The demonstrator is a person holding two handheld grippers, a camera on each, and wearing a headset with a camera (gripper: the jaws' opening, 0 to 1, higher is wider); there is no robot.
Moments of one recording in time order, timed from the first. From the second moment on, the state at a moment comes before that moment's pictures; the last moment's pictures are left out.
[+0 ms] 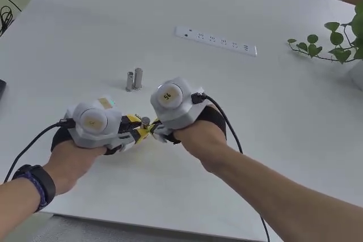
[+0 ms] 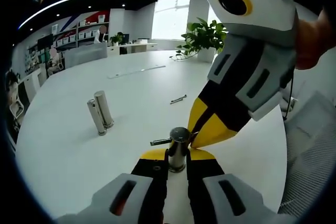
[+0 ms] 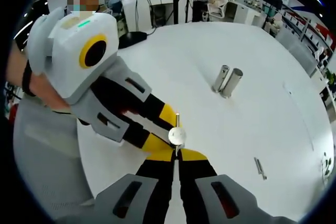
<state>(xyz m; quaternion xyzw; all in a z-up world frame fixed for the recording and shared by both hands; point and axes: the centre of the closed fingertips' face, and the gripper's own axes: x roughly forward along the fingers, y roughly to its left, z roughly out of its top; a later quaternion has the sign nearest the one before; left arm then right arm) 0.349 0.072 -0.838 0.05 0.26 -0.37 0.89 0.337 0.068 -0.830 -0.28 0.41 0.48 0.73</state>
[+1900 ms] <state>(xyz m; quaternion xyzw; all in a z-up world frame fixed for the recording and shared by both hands) 0.352 0.071 -0.838 0.05 0.26 -0.36 0.90 0.335 0.059 -0.818 -0.25 0.39 0.48 0.74</state>
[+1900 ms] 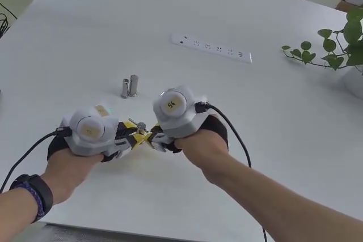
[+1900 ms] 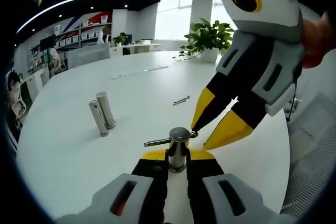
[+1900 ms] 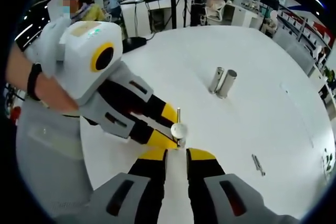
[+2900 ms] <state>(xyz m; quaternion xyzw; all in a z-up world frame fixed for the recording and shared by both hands) 0.357 0.076 -0.838 0.05 0.26 -0.34 0.90 0.334 0.049 -0.786 -0.18 0.35 0.48 0.78</state>
